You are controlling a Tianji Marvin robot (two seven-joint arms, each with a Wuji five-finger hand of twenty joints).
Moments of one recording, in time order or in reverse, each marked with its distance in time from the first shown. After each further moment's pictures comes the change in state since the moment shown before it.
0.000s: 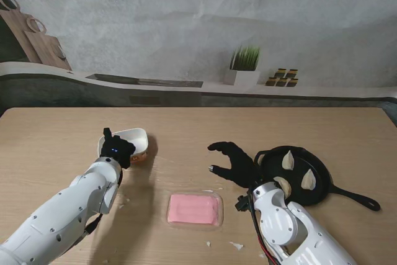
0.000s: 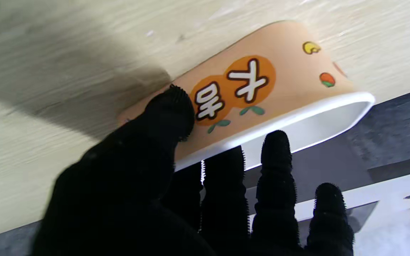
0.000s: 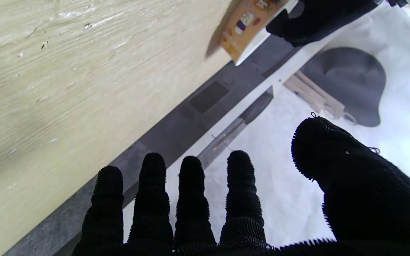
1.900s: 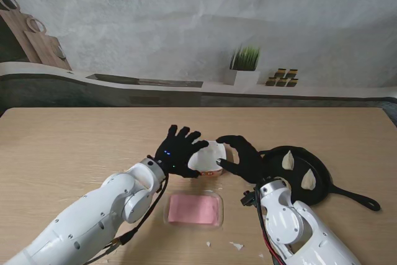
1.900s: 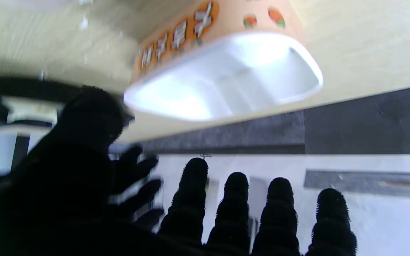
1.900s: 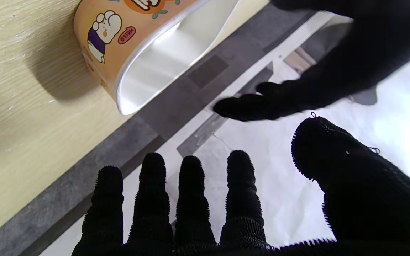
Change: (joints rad) left arm 0.014 -0.072 0.084 -0.216 -0.113 -0.297 0.069; right arm -0.013 -0.007 0.050 0.004 -0.019 -0.050 -0.056; left_hand -0.334 0.043 -0.132 0.024 -0.500 0.114 -0.584 -0.070 -0.851 0.113 -0.206 -0.634 -0.358 0.009 -0.438 -0.190 -0.106 0.025 0.187 -0.215; right_hand 0.000 0.000 0.000 0.000 0.001 0.000 0.006 0.000 0.002 0.000 0.002 0.004 0.000 0.000 0.004 0.000 0.000 0.000 0.000 0.002
